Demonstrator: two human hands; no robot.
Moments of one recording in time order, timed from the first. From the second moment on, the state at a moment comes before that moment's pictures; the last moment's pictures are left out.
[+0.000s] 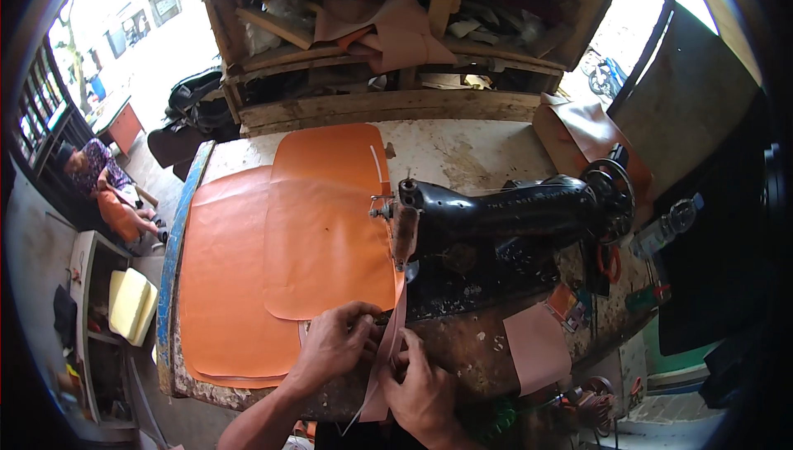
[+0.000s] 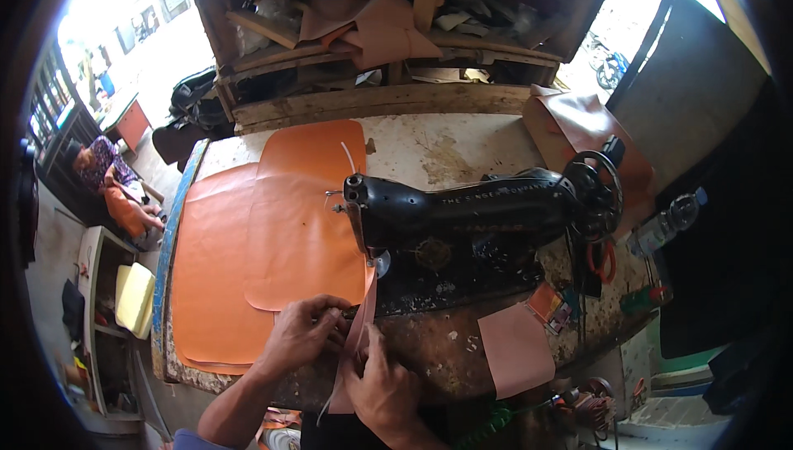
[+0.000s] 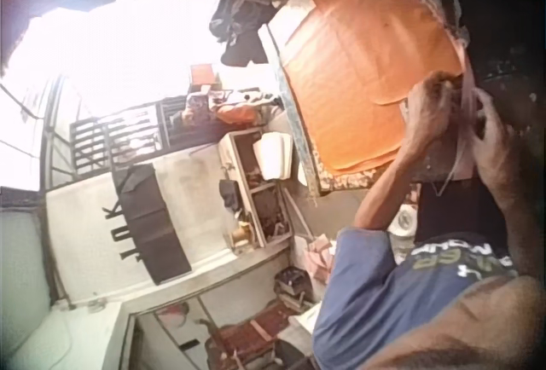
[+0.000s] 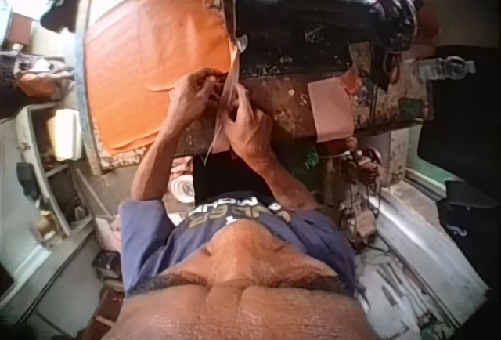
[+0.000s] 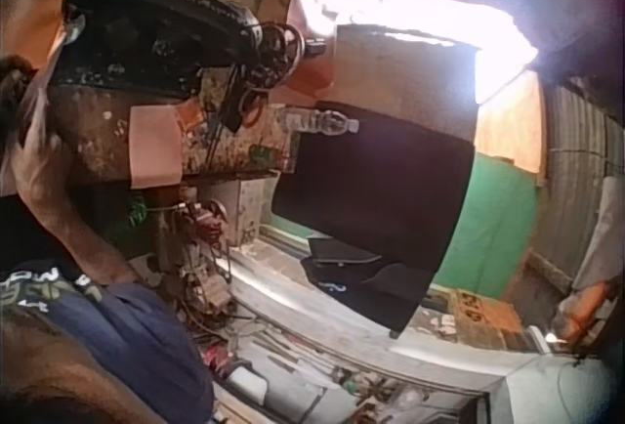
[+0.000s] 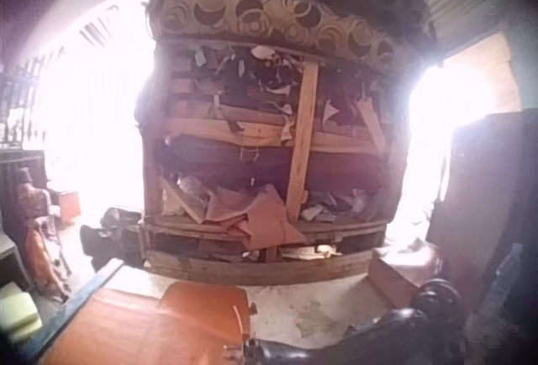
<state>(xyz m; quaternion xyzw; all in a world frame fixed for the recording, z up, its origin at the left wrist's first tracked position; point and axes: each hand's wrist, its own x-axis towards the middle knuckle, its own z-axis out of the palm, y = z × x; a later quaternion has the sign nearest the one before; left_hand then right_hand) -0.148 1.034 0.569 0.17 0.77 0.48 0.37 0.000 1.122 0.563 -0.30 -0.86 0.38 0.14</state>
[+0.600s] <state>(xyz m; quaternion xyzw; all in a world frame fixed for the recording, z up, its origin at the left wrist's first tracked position) -0.149 1.044 0.548 -0.02 0.52 0.65 0.55 0.005 1.164 0.571 -0.17 -0.82 0.50 0.22</state>
